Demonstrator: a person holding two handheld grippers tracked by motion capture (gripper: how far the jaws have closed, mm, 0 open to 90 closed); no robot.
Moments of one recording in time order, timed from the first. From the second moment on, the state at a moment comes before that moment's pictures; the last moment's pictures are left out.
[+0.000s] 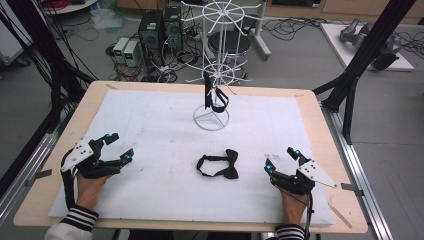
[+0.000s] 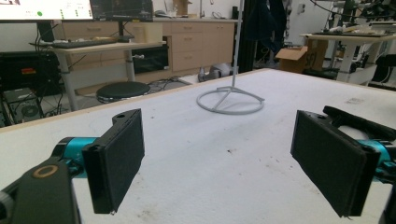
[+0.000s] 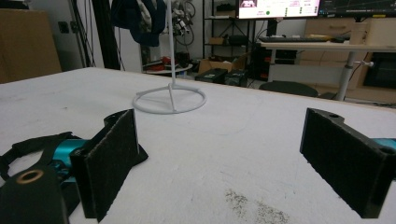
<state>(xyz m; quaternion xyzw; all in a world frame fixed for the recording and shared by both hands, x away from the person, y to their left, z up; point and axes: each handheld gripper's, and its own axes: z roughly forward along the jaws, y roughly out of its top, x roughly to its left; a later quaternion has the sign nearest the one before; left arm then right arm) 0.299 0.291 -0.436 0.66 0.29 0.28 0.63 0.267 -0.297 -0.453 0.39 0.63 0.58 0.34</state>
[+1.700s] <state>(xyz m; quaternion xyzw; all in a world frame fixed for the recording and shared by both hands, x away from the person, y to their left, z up) 0.296 0.289 -0.455 0.64 0.28 0.29 0.65 0.283 -0.287 -0.381 0.36 0.70 0.54 0.29</state>
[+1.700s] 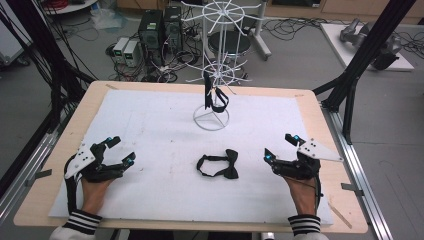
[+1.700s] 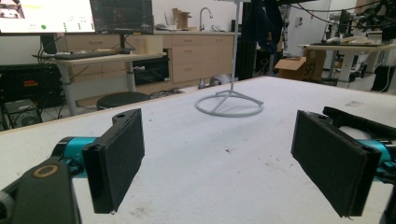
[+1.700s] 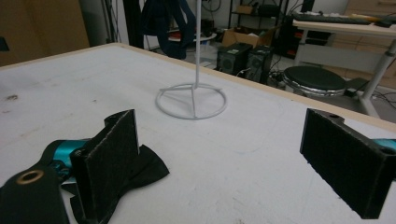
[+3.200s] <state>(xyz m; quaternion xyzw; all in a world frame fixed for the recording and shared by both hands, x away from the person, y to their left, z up) 0.294 0.287 -0.455 0.64 0.28 0.30 0.64 0.328 -0.227 -0.359 0.29 0.84 0.43 0.18</state>
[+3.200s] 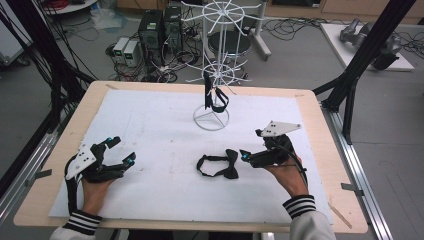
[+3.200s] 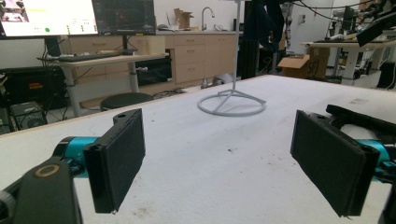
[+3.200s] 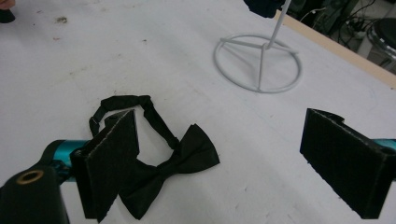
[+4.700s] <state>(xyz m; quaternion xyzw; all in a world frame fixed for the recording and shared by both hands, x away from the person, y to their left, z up) 0.294 0.287 -0.455 0.64 0.28 0.30 0.64 0.360 -0.171 -0.402 0.32 0.91 0.26 0.07</state>
